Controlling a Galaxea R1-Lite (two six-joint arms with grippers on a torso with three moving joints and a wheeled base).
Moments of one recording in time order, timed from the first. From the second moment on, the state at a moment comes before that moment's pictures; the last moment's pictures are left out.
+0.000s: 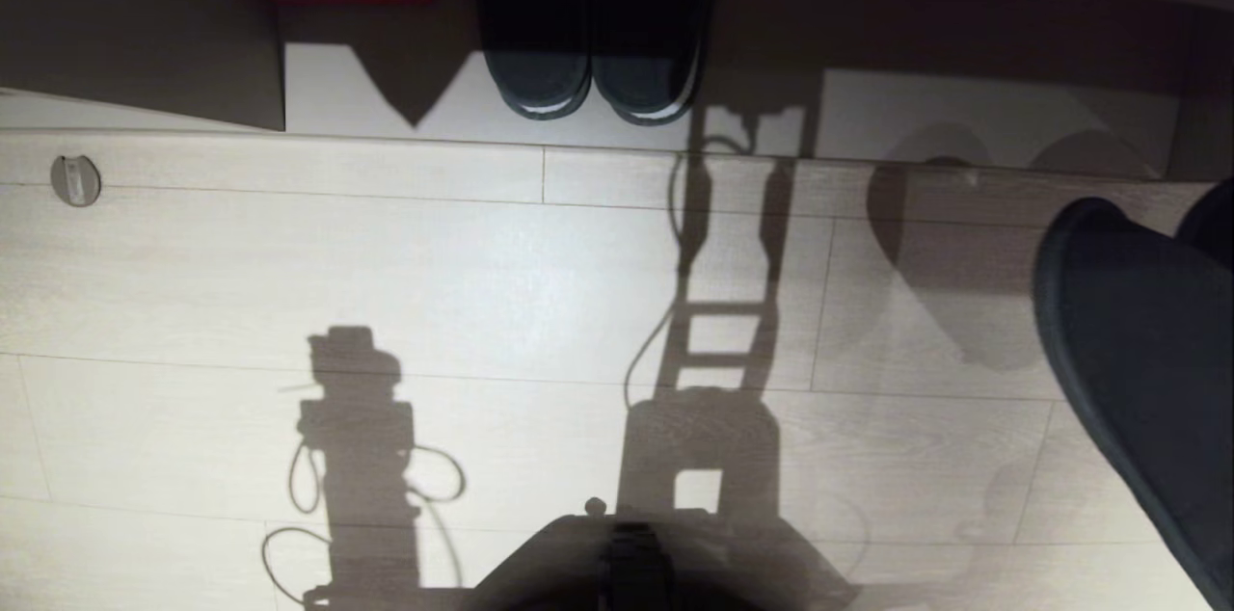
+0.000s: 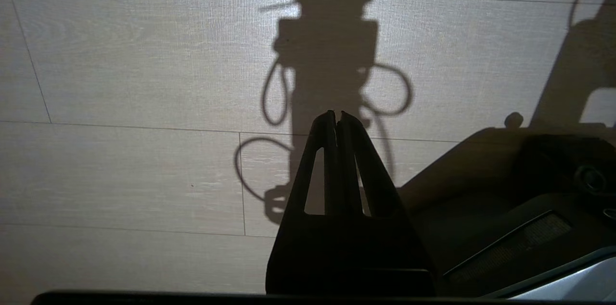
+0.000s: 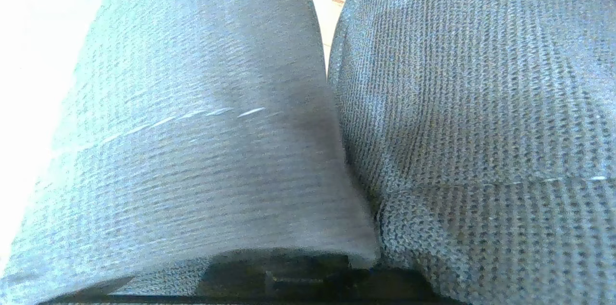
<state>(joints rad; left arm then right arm) 0.00 0.00 0.00 0.00 0.00 -0.01 0.12 0.68 -0.25 -0.61 0.05 -0.21</state>
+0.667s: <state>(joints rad) 0.00 0.00 0.00 0.00 0.00 -0.01 -0.01 0.04 -0.04 -0.09 0.12 -0.15</state>
